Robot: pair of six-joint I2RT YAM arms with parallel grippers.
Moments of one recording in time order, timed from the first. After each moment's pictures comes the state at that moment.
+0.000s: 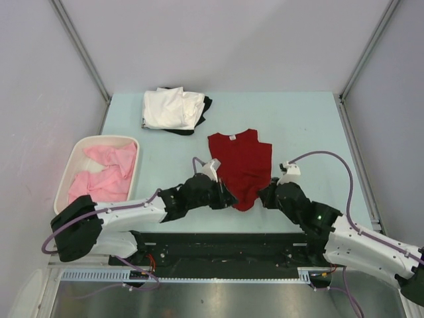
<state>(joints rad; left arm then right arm) -1.05 1.29 0.57 0.20 0.03 -1.02 0.97 0.68 0.45 -0.34 0.43 0.80</state>
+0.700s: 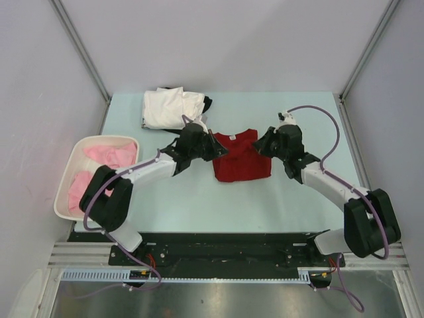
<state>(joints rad) -0.62 1.58 0.98 0.09 0.18 -0.88 0.42 1.34 0.81 0.10 -0.05 0.62</state>
